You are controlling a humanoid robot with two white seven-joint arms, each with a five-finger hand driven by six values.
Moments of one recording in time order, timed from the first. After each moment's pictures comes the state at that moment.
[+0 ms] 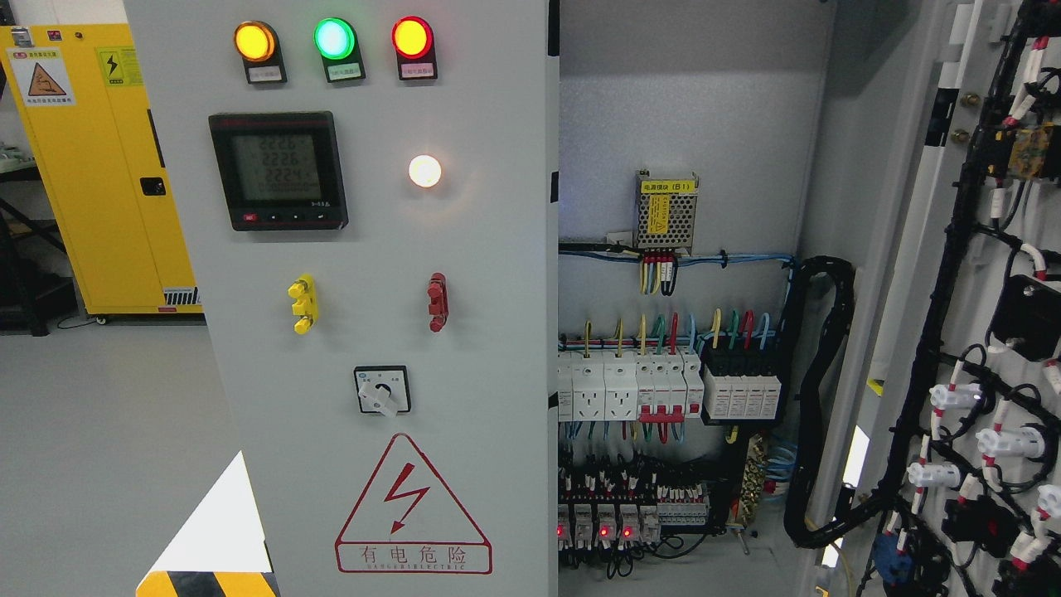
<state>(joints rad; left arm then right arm) 0.30 0.28 -0.53 -1.36 0.45 -0.30 -0.49 0.07 -0.04 -0.06 -0.11 0.08 -0.02 -0.13</state>
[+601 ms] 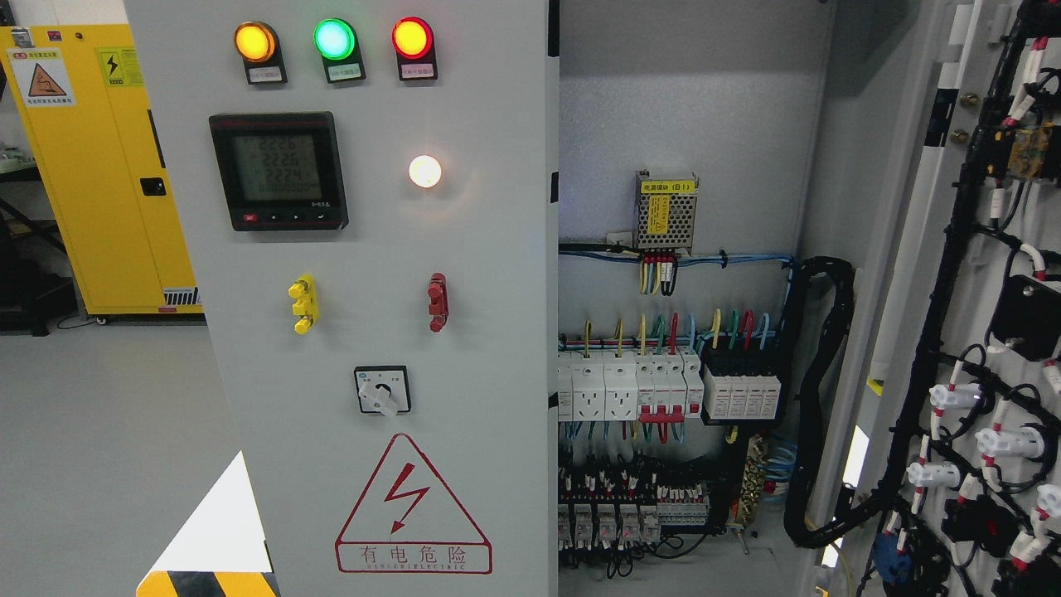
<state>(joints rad) 0.25 0.12 -0.33 -0.69 0.43 -0.38 -0.43 0.07 -0.04 -0.06 -0.11 0.08 -0.02 -0.13</state>
